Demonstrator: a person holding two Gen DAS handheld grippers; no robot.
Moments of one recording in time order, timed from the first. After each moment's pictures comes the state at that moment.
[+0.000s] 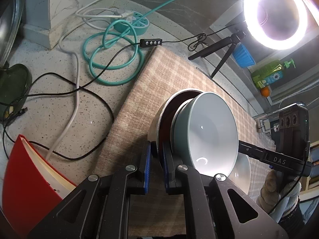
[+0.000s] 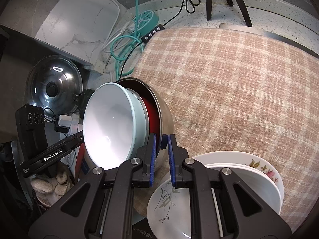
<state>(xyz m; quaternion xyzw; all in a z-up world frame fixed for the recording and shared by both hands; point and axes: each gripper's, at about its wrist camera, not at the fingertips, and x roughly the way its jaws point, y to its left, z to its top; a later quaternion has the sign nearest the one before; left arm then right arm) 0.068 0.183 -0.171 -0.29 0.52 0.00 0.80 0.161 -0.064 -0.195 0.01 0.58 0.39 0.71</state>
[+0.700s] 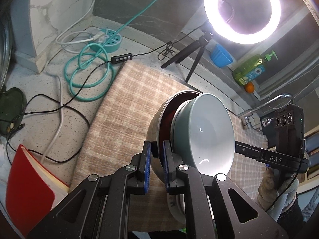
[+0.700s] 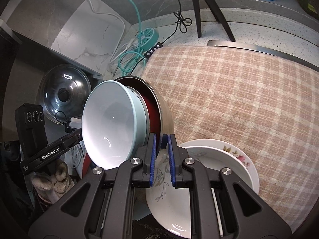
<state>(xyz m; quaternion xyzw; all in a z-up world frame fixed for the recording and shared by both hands) 0.071 0.139 -0.119 -0.26 0.49 -0.03 0.83 0.152 -0.126 -0.147 0.03 0.56 0.39 0.73</state>
